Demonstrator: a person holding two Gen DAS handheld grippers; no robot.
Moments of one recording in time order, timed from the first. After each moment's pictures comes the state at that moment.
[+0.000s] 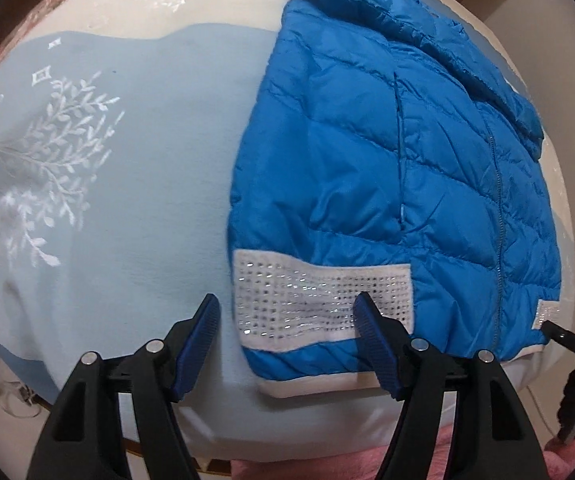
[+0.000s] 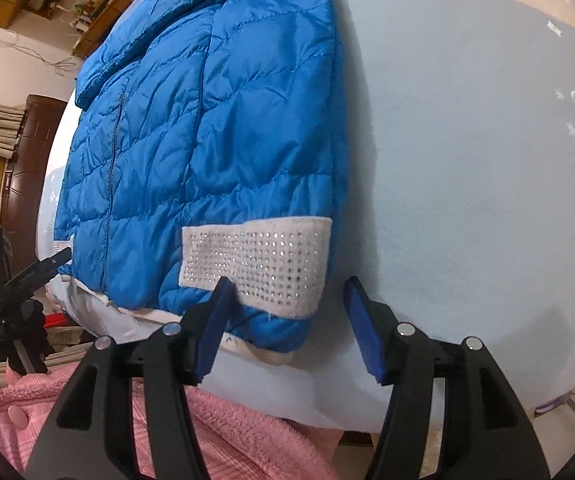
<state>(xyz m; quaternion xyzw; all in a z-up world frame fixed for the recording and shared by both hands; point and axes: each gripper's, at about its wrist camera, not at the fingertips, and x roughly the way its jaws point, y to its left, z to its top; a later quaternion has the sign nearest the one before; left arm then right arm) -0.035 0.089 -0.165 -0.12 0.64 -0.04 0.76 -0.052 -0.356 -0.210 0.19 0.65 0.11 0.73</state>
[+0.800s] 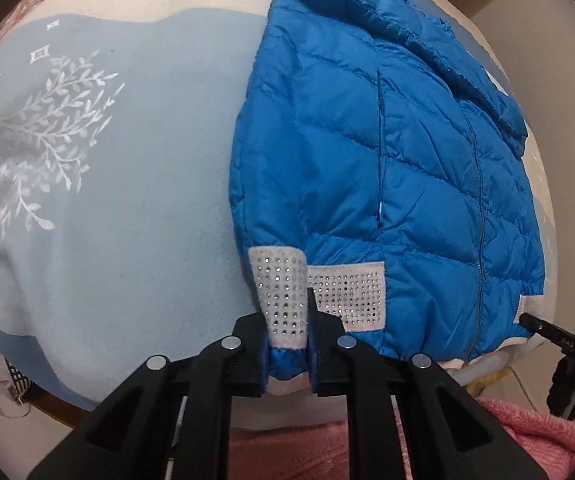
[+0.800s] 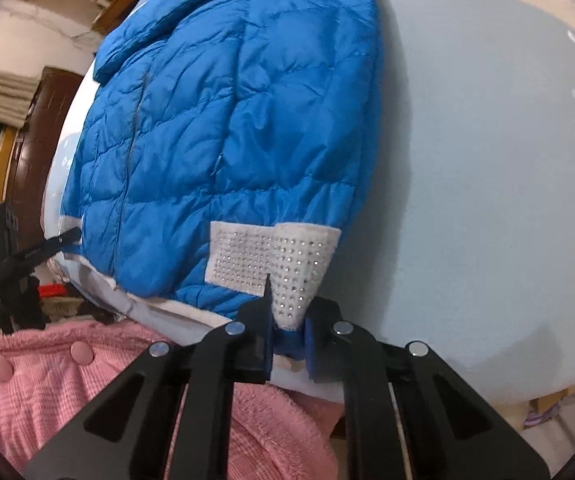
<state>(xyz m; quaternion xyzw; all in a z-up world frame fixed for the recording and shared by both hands) -0.028 0.091 -0.161 -0.13 0.65 -0.07 0.74 -0.053 -0.347 -0.205 0.16 0.66 0.13 0.72</state>
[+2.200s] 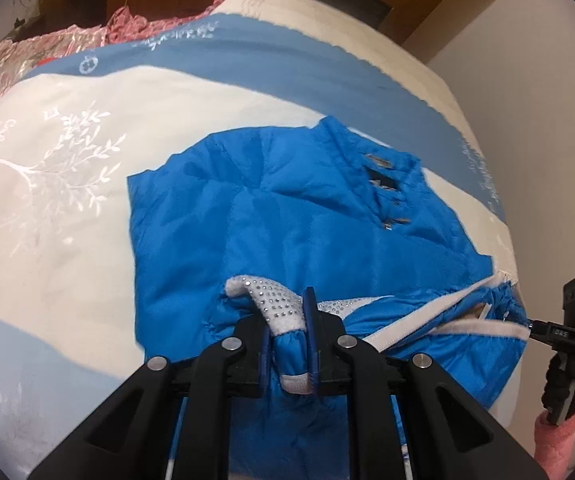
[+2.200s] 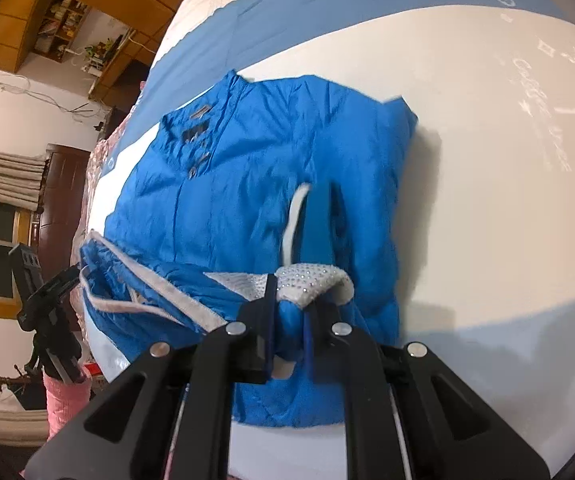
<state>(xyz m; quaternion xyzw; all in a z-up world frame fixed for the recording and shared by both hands) 0.270 0.062 -0.106 -0.14 0.58 -0.13 0.79 0.236 -0.405 -0.144 0.24 0.62 0.11 0.74</state>
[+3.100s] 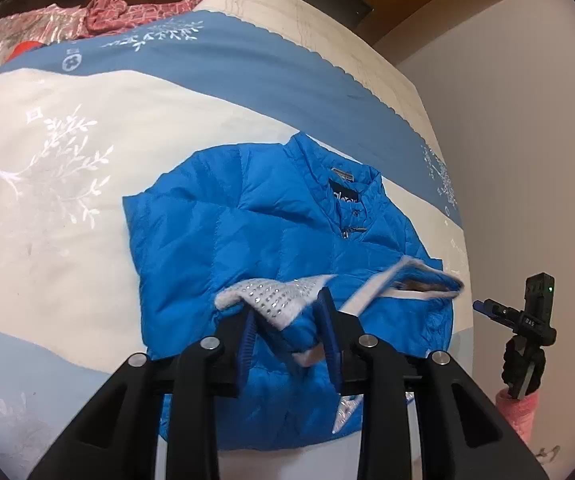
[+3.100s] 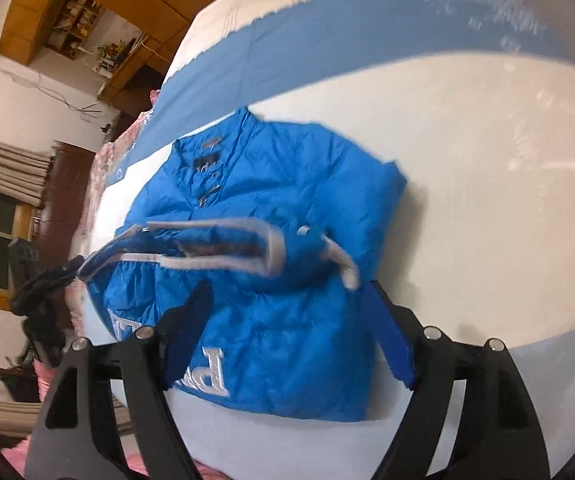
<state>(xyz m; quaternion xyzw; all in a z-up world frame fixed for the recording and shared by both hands) 0.274 0.100 -0.063 -0.21 0.58 -0.19 0.76 0.231 -0.424 -0.091 0.21 0.59 0.13 0.77</state>
